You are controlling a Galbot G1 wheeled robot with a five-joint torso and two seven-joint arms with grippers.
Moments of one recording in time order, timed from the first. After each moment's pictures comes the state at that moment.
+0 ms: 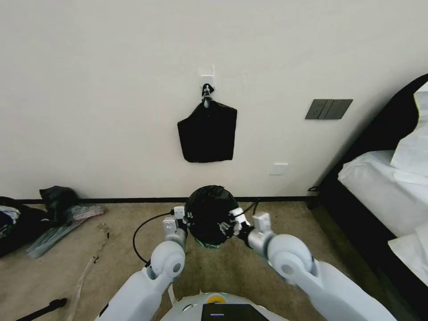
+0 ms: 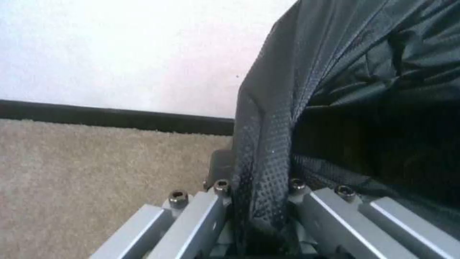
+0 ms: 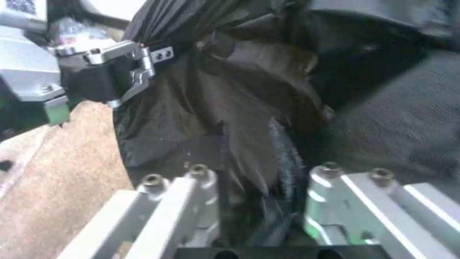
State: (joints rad) left arm 1.23 -1.13 -0.03 -2.10 -0.72 0.40 -0.72; right arm -1.01 0.86 -0.12 2.29 1.06 -0.71 0.49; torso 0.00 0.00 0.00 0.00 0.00
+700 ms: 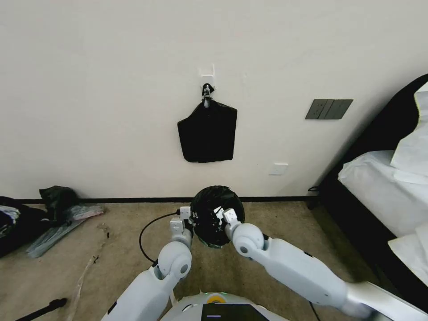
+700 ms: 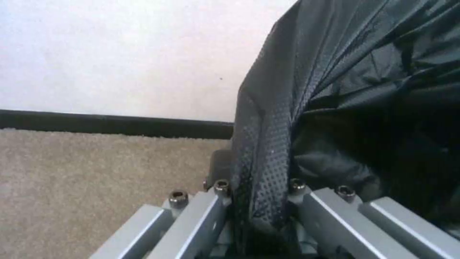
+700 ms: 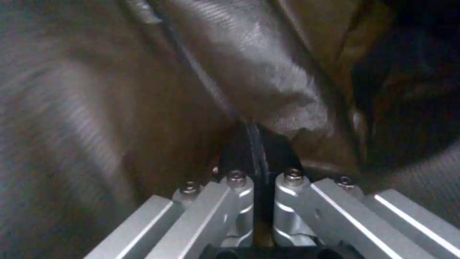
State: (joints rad) left arm 1.21 -1.16 0.02 -2.08 -0.68 0.39 -0.71; right arm -0.70 1.00 -0.47 1.91 0.96 -0.71 0.64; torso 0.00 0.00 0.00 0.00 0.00
